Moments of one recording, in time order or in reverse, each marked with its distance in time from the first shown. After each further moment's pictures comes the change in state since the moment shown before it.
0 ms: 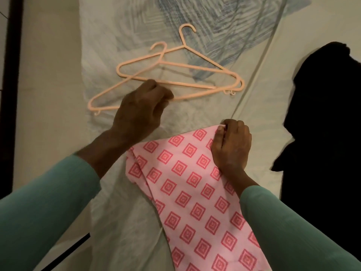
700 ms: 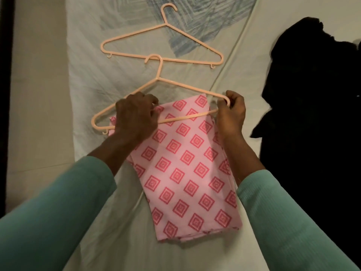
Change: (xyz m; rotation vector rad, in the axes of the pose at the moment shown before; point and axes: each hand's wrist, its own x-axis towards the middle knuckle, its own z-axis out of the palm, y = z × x) left_hand -0.061 0.060 0.045 0.222 -0.113 -0.346; right_hand 0.001 0.003 -0.057 0.799 -0.027 0.548
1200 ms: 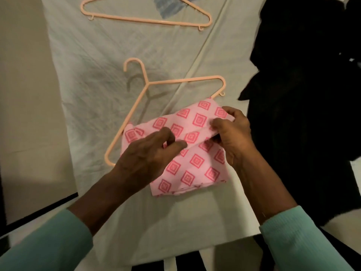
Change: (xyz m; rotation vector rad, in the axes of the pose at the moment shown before) left_hand -0.170 0.043 -0.013 -0.109 -0.054 0.647; right_hand -0.120 -0.011 -0.093 -0.020 -0.186 0.471
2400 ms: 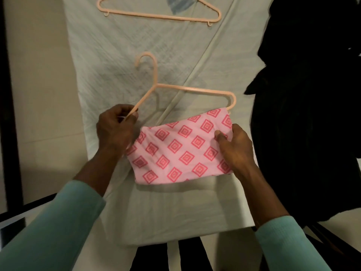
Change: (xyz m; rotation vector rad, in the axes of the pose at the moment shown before) left_hand -0.020 -0.049 -0.010 -0.560 0.370 -1.200; right_hand -0.005 0.062 -0.025 -0.507 -0.034 -0.214
